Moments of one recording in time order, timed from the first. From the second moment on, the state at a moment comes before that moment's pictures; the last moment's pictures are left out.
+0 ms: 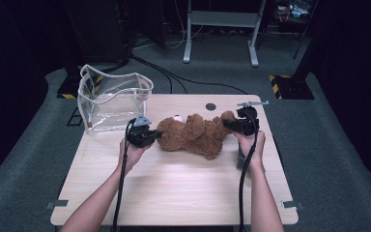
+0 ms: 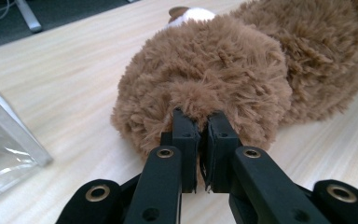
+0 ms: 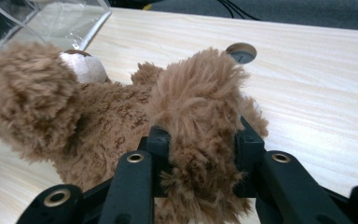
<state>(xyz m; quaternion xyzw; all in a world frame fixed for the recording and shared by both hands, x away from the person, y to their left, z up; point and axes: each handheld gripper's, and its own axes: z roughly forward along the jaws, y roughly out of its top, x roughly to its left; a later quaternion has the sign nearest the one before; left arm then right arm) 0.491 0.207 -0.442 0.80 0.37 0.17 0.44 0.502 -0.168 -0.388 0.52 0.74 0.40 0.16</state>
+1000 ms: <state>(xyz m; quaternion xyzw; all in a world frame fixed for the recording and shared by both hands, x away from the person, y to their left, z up) 0.554 0.190 -0.406 0.81 0.37 0.21 0.40 0.466 -0.153 -0.353 0.48 0.73 0.44 0.20</state>
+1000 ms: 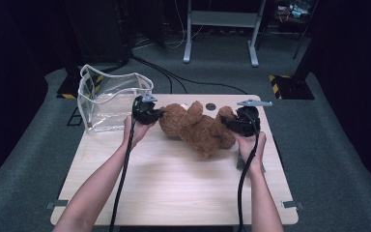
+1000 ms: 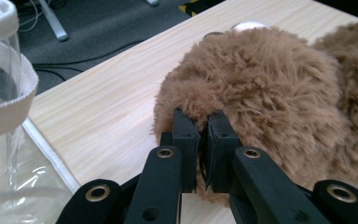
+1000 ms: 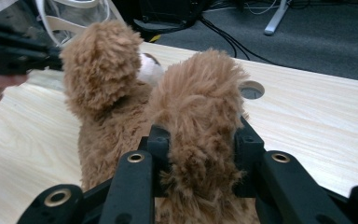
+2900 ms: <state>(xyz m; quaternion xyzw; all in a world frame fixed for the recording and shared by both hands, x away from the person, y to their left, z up) 0.480 0.117 -0.403 0.84 0.29 0.18 0.41 0.446 -0.127 -0.412 0.48 0.76 0.42 0.12</state>
